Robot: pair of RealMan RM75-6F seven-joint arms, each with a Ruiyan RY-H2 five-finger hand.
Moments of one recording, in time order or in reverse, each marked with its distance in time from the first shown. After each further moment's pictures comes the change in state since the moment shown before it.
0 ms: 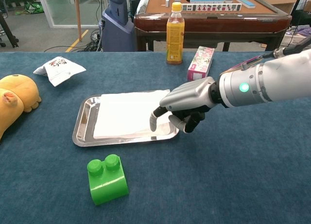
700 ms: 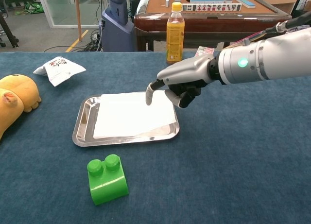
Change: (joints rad) left arm 0.009 0.006 0.002 -0.005 -0.002 0.010 0.001; right arm 0.000 0.030 0.061 0.020 0.055 0.042 -0.003
